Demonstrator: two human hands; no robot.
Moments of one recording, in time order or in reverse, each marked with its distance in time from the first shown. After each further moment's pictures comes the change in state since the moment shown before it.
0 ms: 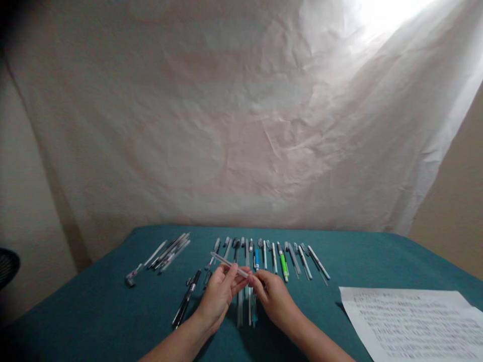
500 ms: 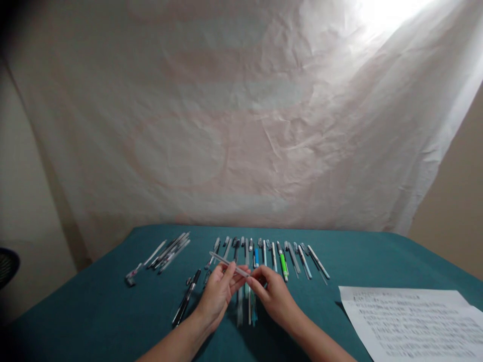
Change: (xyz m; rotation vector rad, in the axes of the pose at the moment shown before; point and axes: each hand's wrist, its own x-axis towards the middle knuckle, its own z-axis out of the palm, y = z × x) left_hand 0.002 -0.001 -0.003 -0.020 0.037 0.003; right_hand 0.000 -0.003 -0.002 0.053 0.027 -0.027
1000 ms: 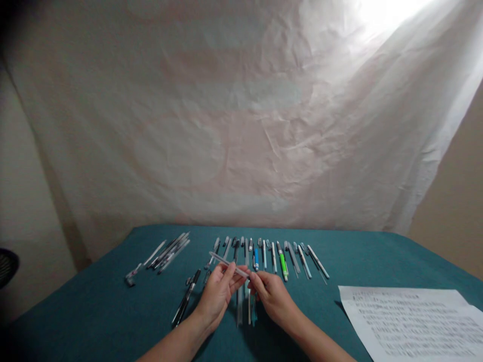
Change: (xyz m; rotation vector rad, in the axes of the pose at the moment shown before) left_hand 0.003 -0.002 -0.002 0.036 0.033 0.003; right_hand -0.001 -0.001 0.000 -0.023 -0.062 0.059
